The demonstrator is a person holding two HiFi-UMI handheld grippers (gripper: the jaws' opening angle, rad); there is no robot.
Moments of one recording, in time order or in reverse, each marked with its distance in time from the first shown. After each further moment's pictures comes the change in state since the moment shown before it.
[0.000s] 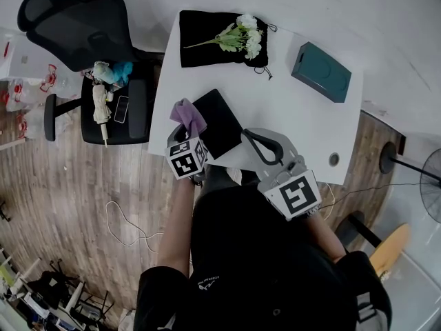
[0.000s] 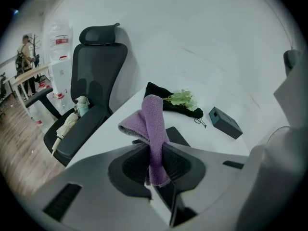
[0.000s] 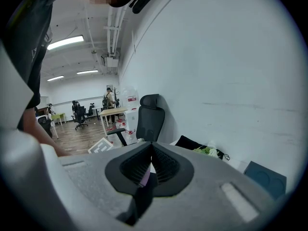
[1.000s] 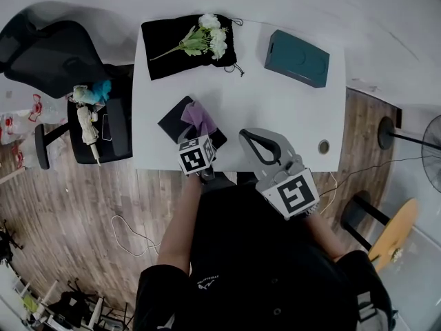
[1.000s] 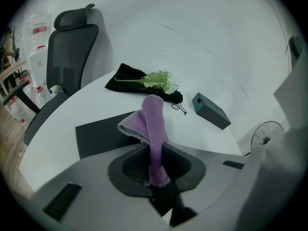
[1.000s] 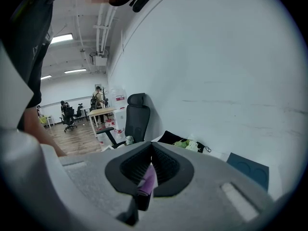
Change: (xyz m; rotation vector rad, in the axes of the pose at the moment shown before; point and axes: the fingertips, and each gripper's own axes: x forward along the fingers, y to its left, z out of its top) left arm 0.052 -0.103 -0.031 0.053 0.134 -0.141; right arm -0.045 -0.054 -0.018 0.029 0.022 -0.127
